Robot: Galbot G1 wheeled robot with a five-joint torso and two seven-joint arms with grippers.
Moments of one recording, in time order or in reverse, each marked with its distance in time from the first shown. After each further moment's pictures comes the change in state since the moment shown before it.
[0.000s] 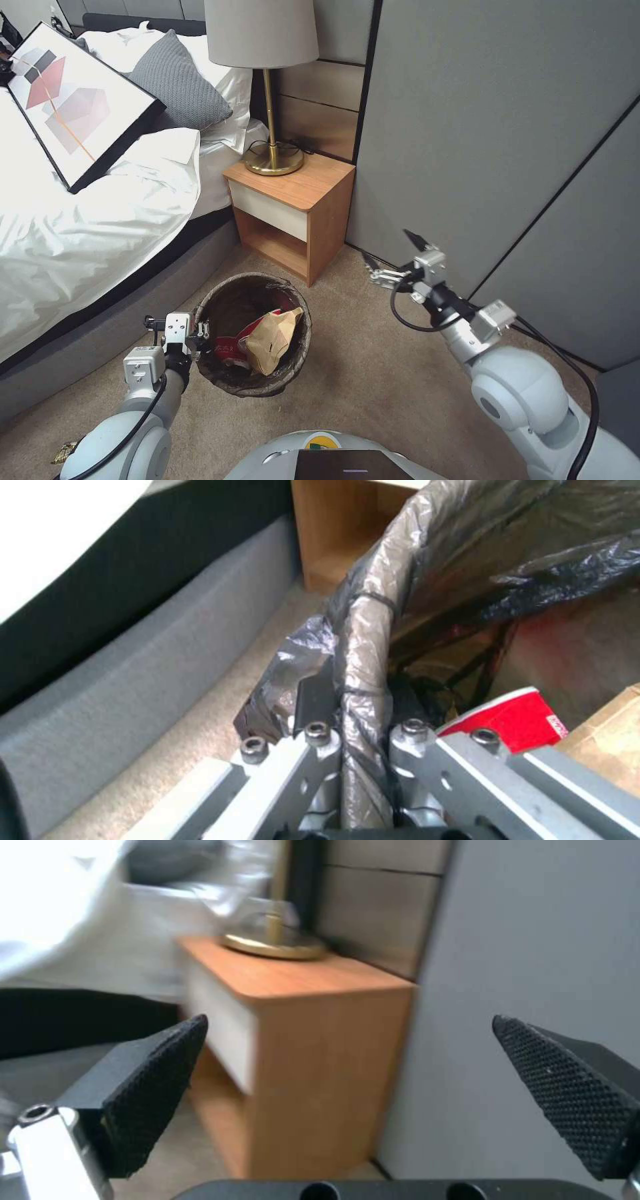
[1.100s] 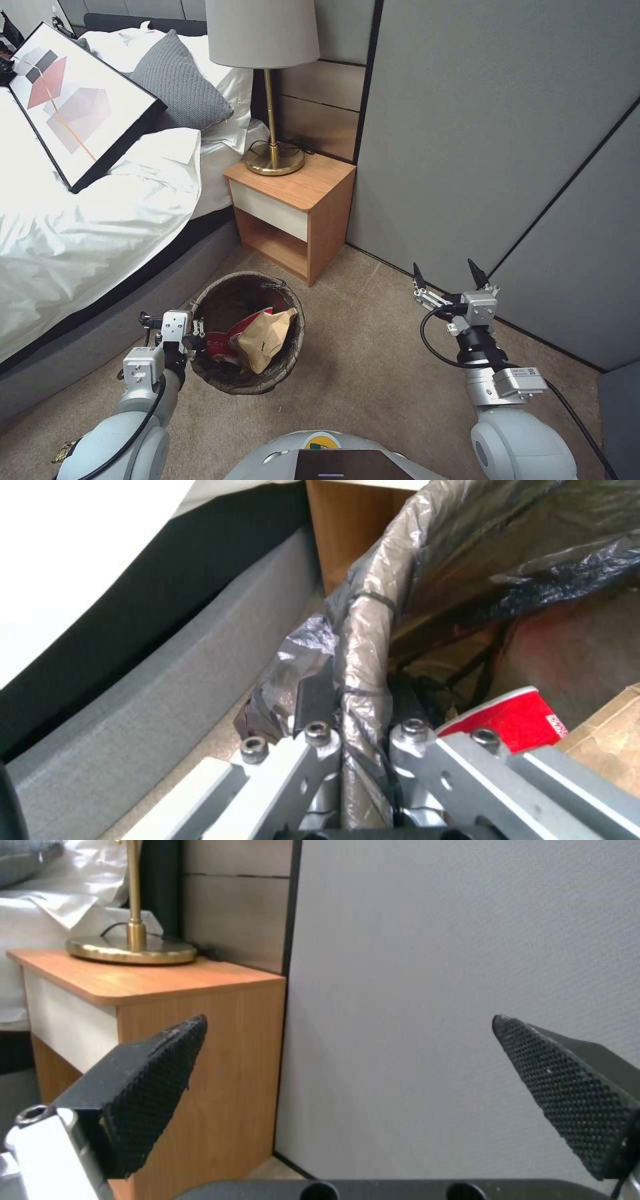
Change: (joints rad) left arm 0.003 -0.014 -0.016 0.000 0.085 -0.015 0.033; right arm -0.191 0.371 0.104 -0.001 -0.236 0.199 -0.002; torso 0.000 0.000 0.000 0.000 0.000
